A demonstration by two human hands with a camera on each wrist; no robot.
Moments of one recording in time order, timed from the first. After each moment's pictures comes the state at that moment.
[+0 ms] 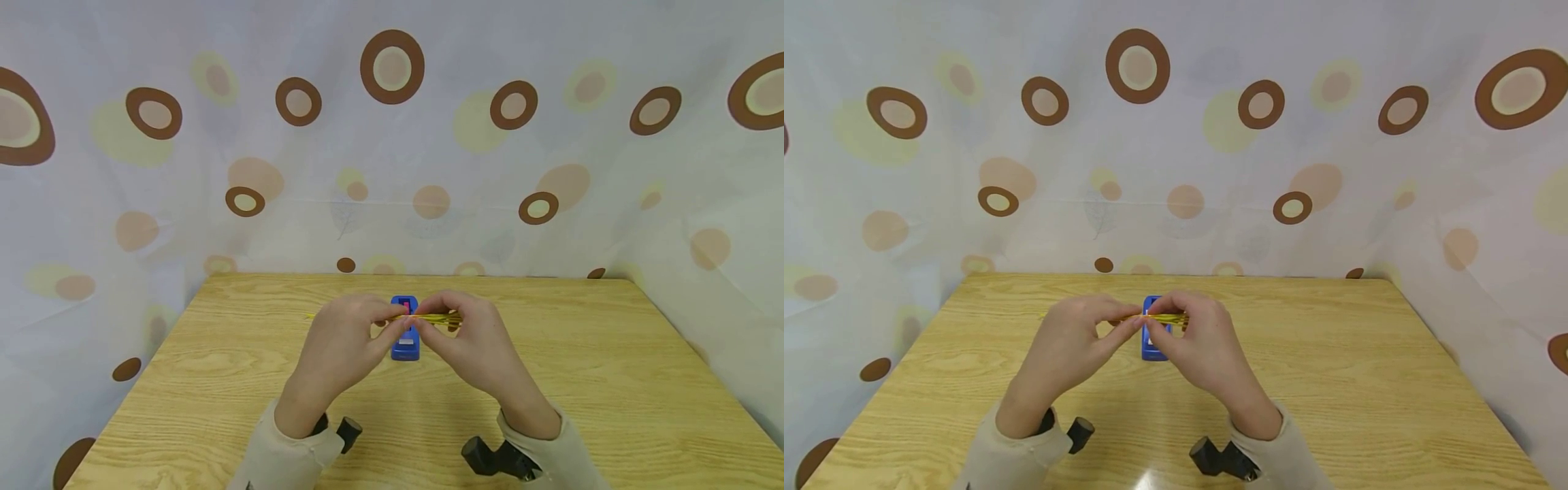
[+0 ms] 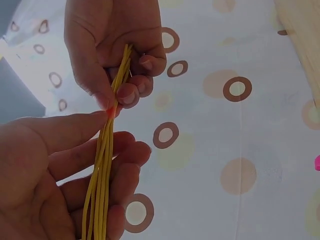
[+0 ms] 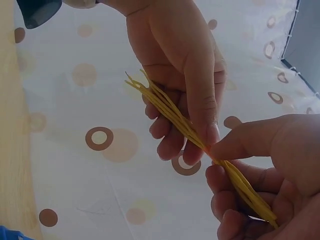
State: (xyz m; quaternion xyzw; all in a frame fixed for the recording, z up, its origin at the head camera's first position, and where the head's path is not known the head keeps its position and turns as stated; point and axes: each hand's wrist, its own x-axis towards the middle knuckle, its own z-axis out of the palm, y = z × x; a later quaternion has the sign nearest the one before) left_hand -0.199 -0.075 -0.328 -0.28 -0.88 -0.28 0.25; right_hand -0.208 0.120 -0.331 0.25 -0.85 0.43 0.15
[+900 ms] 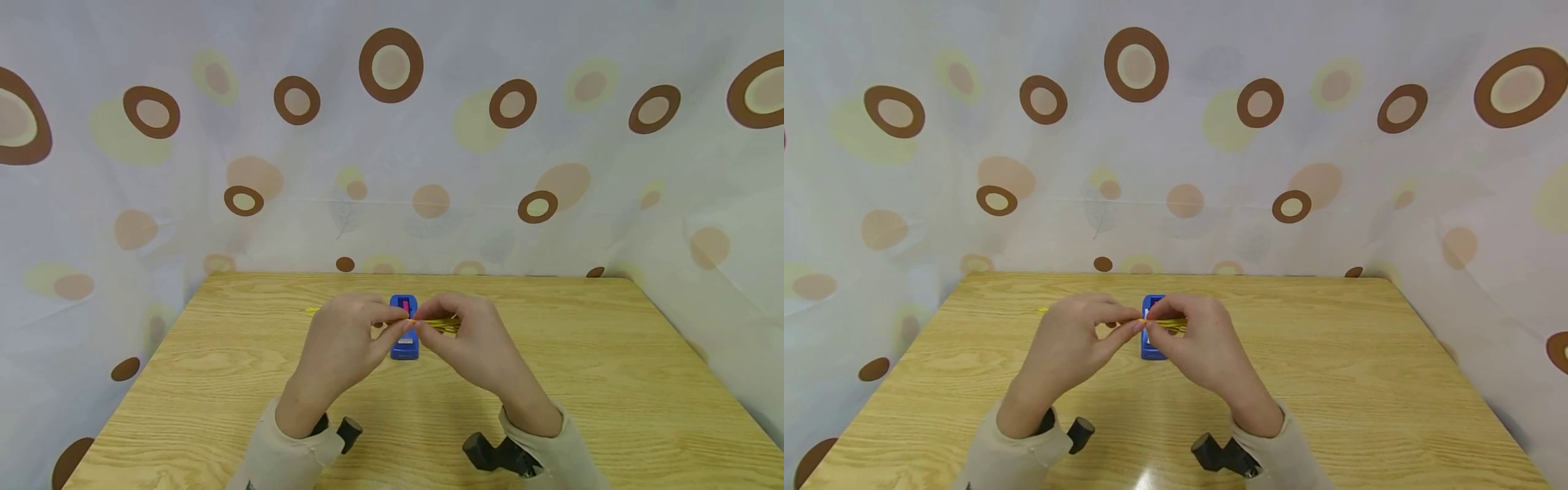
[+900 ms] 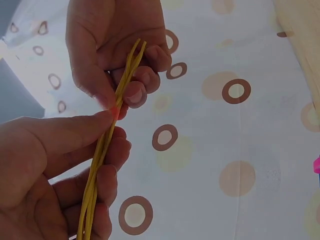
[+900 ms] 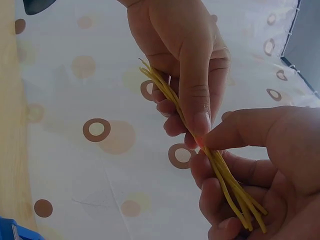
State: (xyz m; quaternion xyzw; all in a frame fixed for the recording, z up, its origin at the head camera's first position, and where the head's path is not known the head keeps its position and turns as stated) left_hand -0.200 -0.073 -0.330 -0.30 -0.87 -0.26 0.28; right_hand -0.210 0.125 -0.332 0.28 -0.84 0.45 0.10
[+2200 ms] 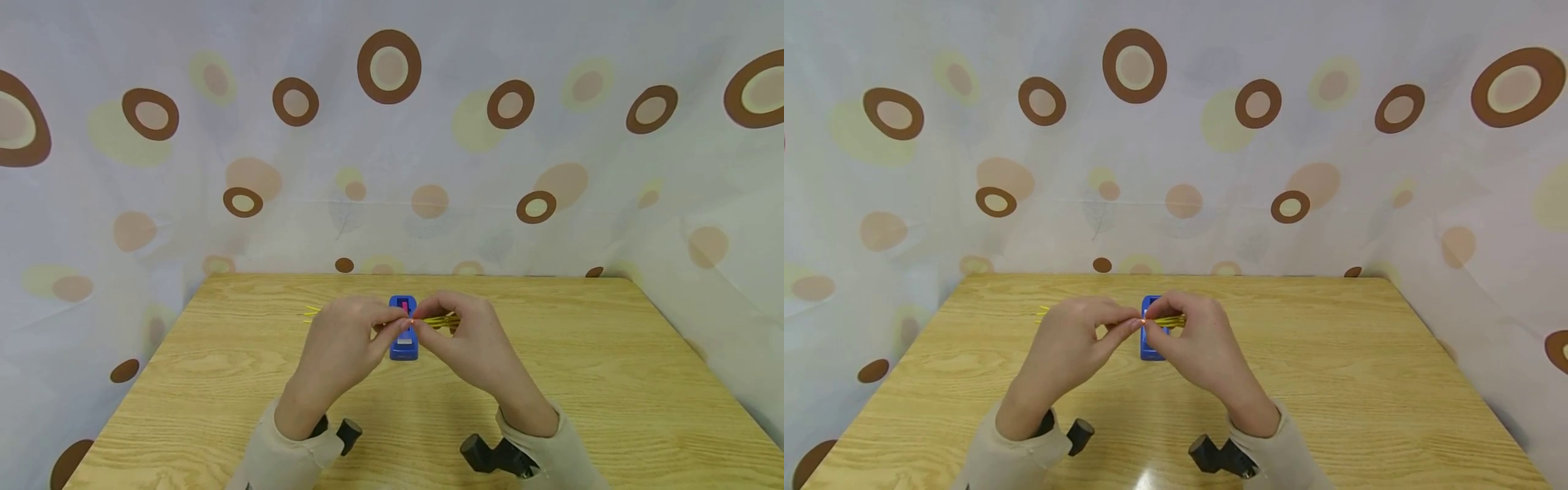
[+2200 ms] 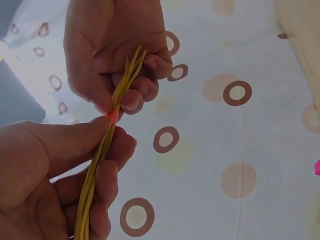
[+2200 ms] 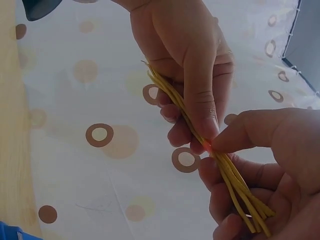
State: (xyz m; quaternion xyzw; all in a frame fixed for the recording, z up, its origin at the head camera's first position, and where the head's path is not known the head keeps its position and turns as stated) left_hand -0.198 -0.072 -0.328 -0.31 -0.87 -0.27 0.27; right_hand -0.209 0.122 -0.333 0.26 -0.84 0.45 0.13
